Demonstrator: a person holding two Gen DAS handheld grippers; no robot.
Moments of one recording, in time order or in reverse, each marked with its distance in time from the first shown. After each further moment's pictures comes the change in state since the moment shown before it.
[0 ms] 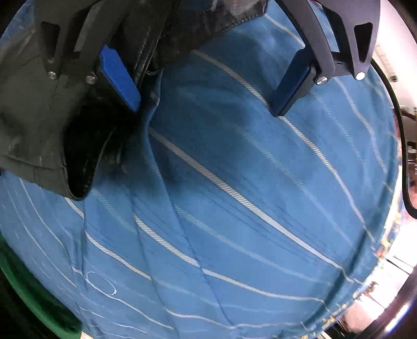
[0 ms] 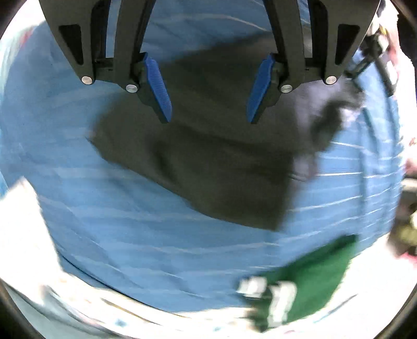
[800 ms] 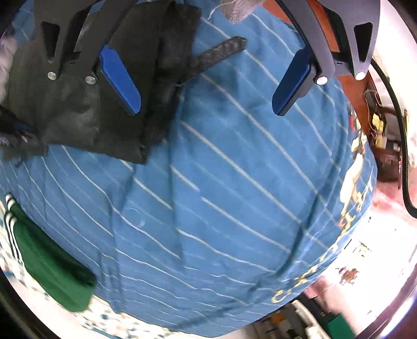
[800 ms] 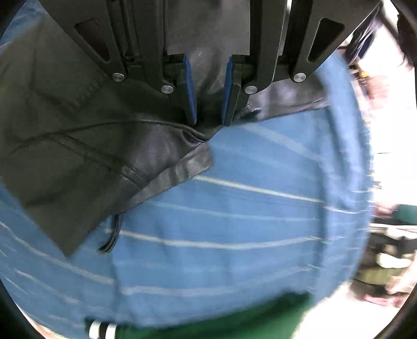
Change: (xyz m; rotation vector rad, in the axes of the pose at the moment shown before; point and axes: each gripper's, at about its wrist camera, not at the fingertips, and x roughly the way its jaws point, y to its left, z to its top) left arm -0.089 0.005 0.011 -0.021 -0.143 0.084; right arm 0.142 0.144 0.046 -0.118 0.242 0.204
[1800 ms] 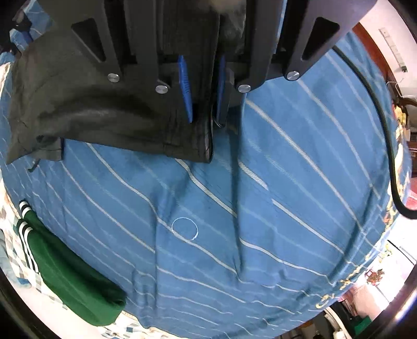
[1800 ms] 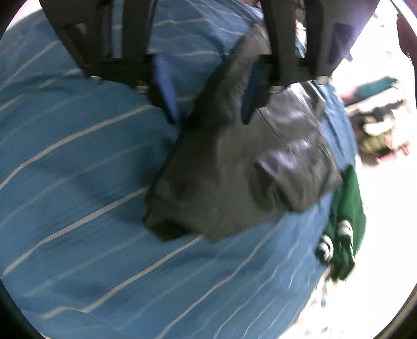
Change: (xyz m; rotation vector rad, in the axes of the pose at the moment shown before) left arm -0.010 -0.080 -0.005 0.018 0.023 -0.140; right arm -0.107 -0.301 -0.151 0.641 -0.175 0.281
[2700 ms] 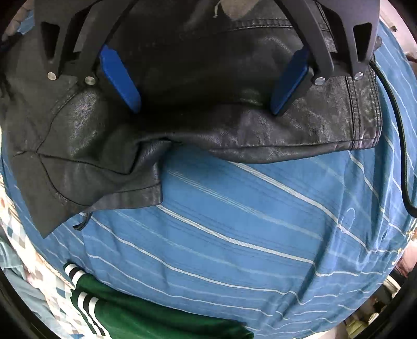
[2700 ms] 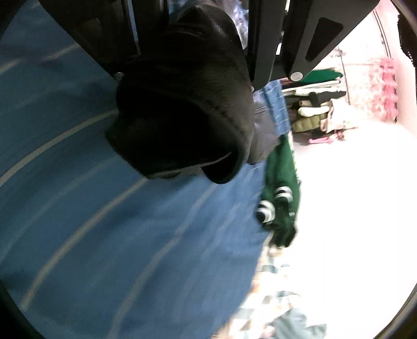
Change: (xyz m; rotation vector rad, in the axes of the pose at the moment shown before) left arm 0.054 -0.148 -0.009 0.233 0.033 -0.099; right arm 0.029 0.030 0.033 -0.042 -0.151 0.433
